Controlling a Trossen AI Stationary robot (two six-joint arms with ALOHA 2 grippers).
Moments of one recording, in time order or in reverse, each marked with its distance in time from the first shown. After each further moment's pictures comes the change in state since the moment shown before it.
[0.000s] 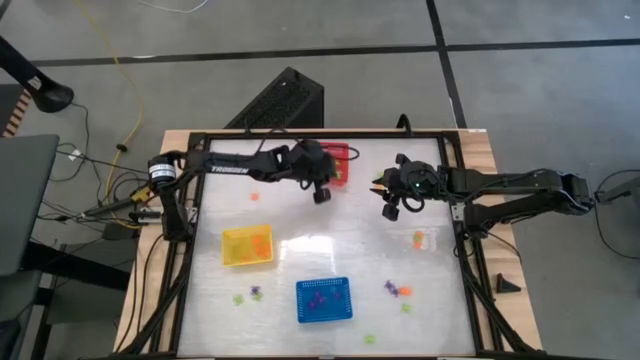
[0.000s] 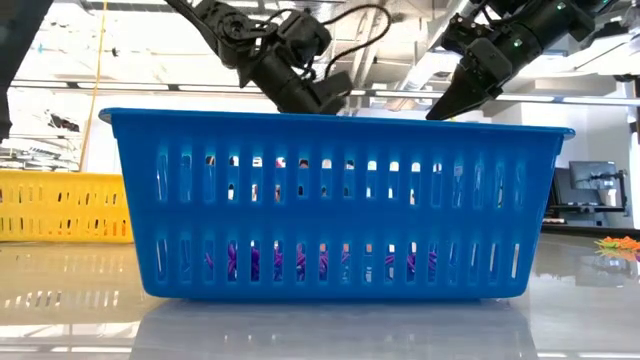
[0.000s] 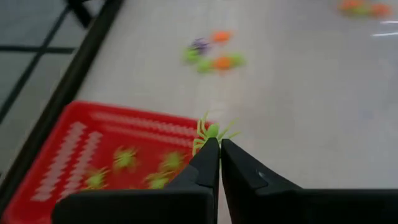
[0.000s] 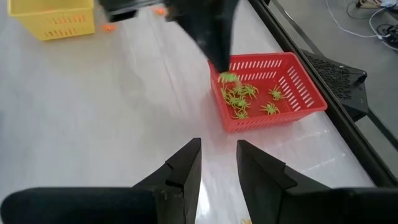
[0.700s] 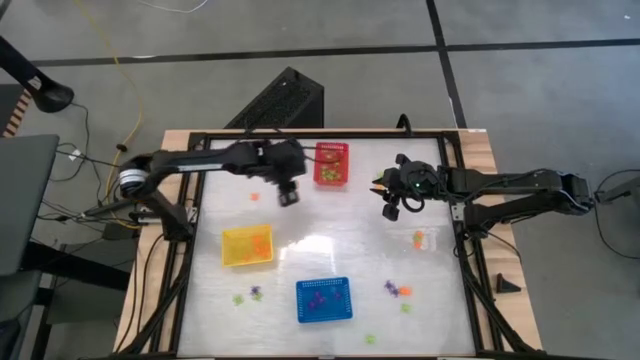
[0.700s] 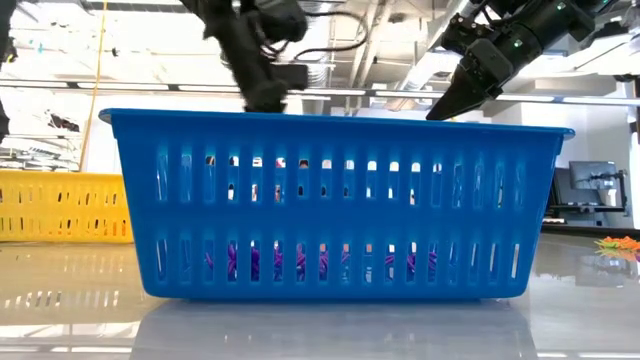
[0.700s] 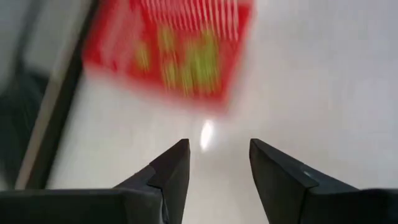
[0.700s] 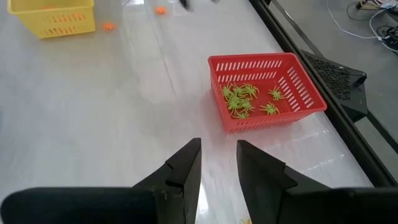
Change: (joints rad) left arm 0.014 -0.190 0.029 -0.582 -0.146 -0.053; right arm 0.000 0.000 0.000 -0.001 0.001 -0.006
